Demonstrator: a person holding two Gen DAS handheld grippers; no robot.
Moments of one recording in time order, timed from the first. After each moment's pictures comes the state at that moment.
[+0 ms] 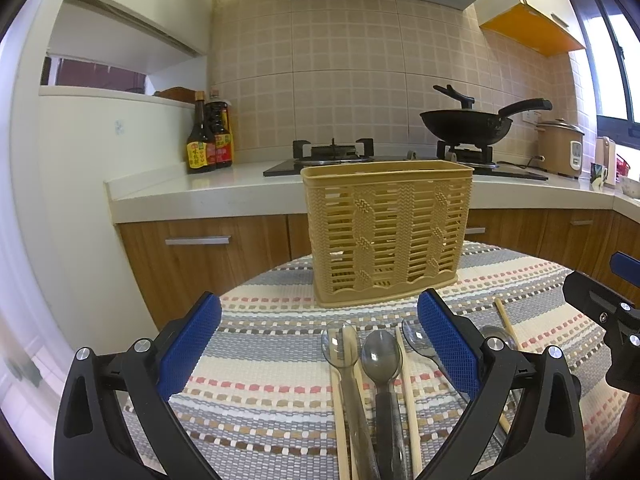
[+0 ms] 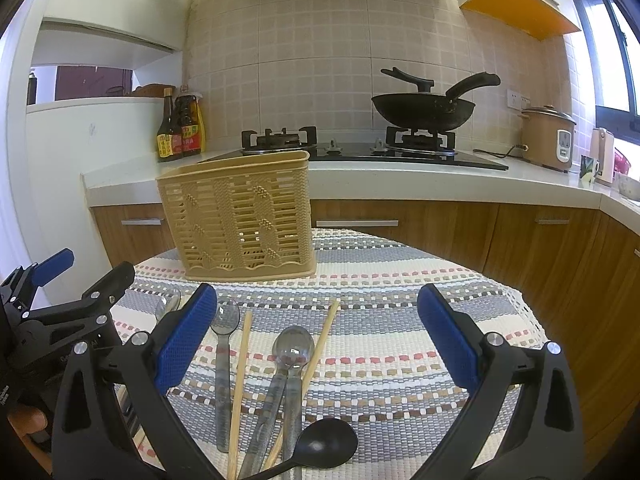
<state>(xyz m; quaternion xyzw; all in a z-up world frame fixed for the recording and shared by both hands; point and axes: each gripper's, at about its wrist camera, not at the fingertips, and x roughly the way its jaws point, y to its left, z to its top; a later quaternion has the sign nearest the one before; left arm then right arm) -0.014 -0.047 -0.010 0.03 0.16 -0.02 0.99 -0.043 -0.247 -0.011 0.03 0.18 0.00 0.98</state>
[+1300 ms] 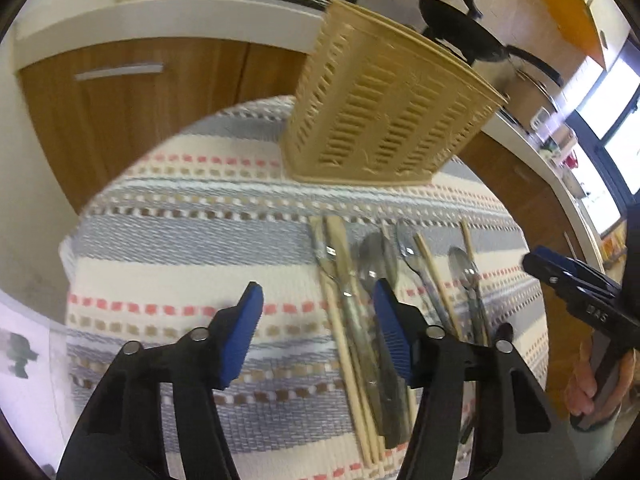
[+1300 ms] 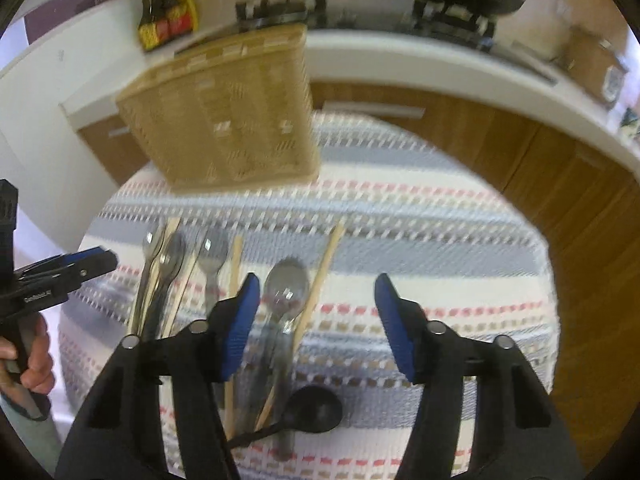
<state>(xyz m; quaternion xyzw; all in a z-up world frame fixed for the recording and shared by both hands) 0.069 0.012 -0.039 -0.10 0.48 -0.20 0.85 0.043 -0.260 -0.007 0.02 0.47 0.03 0.88</state>
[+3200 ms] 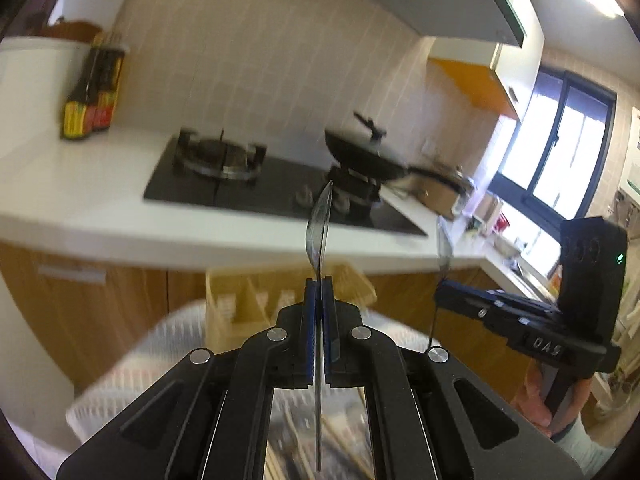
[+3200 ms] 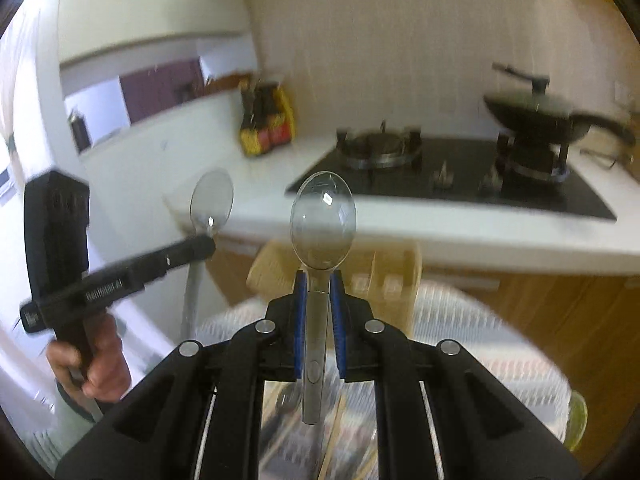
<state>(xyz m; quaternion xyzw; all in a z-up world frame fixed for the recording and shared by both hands) 0.096 -0.008 0.132 -0.11 0.24 -0.28 0.92 0.065 -0.231 0.144 0.04 0.27 0.18 0.95</state>
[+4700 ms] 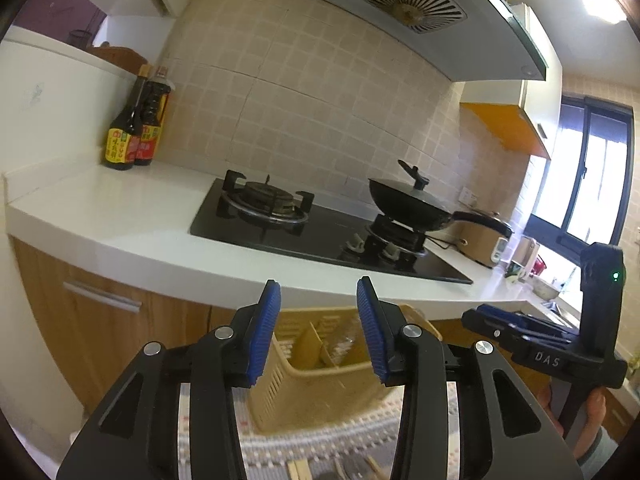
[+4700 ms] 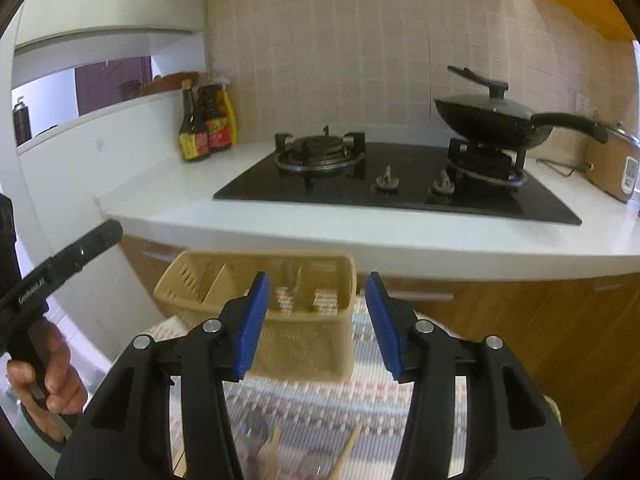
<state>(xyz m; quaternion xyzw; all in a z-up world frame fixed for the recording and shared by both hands) 0.098 0.011 0.099 -0.14 0.16 -0.21 0.95 0.086 -0.246 0.098 0.01 0.27 0.09 0.96</state>
